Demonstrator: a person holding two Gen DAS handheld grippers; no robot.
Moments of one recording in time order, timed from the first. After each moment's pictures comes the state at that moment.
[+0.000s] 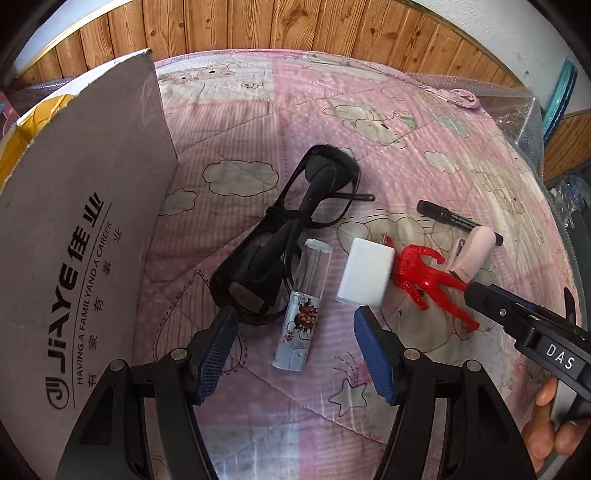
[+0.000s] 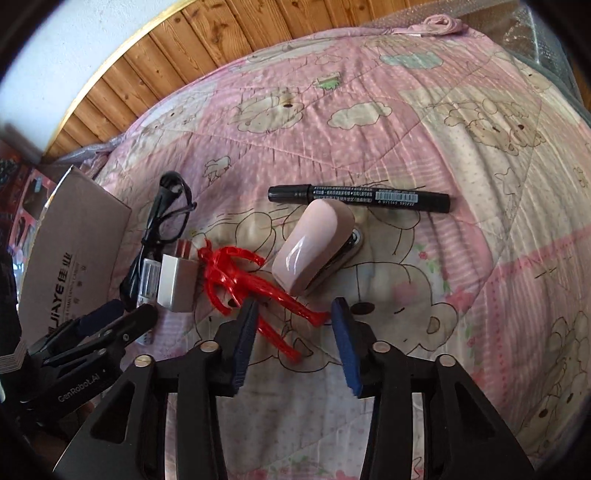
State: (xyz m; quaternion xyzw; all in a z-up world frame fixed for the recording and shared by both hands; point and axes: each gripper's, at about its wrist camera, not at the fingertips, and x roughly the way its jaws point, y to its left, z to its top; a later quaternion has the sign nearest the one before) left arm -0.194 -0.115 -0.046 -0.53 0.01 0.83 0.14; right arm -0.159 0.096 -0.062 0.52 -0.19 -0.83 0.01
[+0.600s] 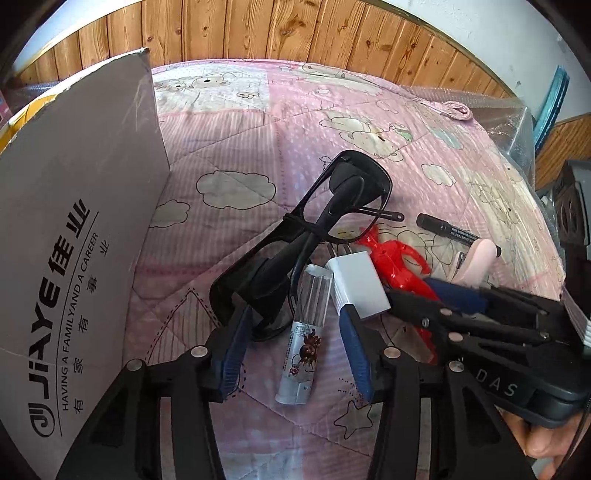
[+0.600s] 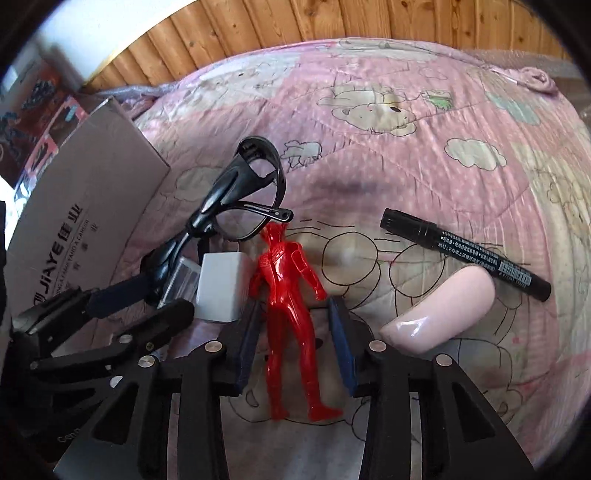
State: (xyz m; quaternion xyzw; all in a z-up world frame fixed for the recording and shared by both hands) left arm -0.196 -0.121 -0.049 -0.51 0.00 0.85 0.16; right arm -0.203 0.039 -0.069 0.52 -0.07 -0.85 0.09
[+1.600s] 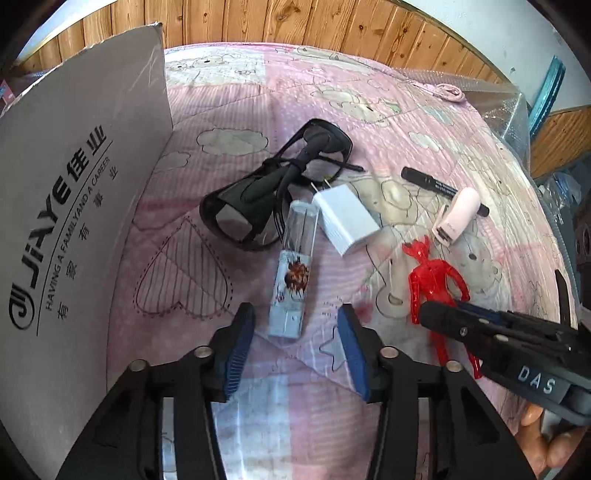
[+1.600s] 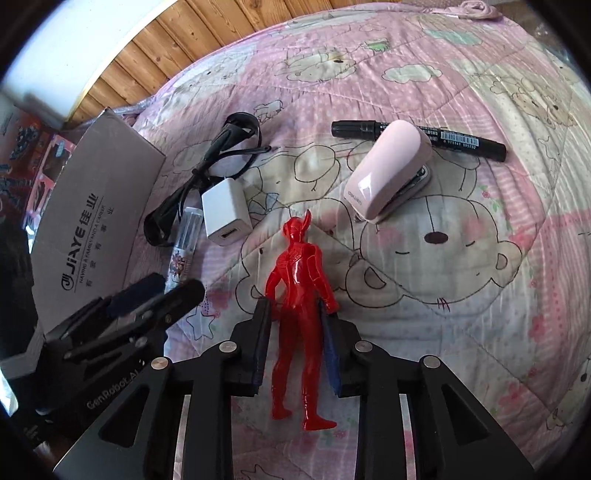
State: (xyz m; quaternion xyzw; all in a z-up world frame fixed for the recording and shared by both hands) left arm -0.159 -0.123 -0.054 -0.52 0.00 0.84 0.15; right arm -0.135 0.056 -0.071 0.54 -0.18 -0.82 0.06
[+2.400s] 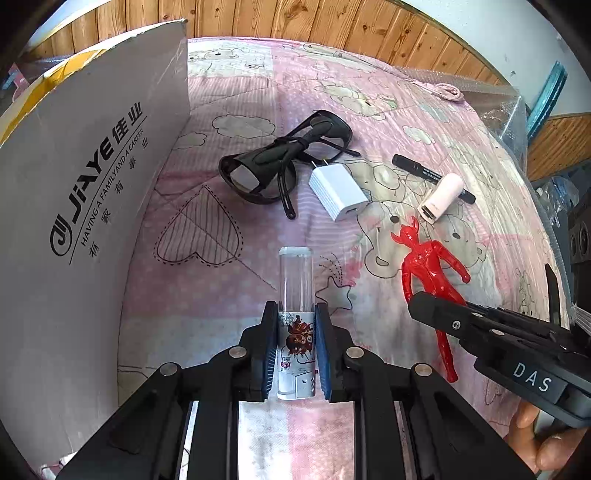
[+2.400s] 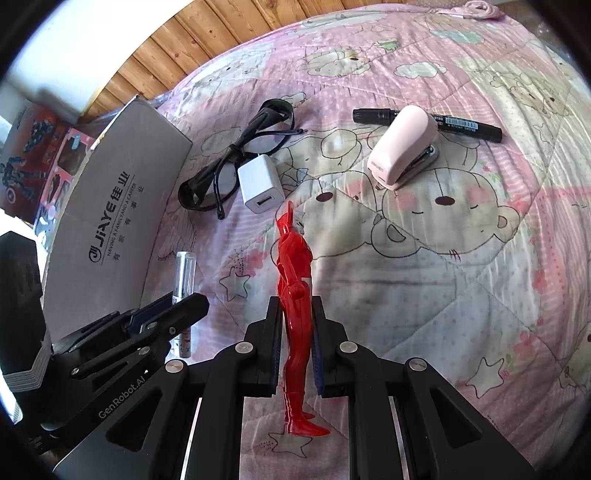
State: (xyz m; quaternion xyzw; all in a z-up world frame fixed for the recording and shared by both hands) left arm -0.108 -0.145 -0.042 -0.55 -0.01 0.82 0.16; right arm -0.102 0.045 -0.054 0.54 -0.19 -0.82 0.07
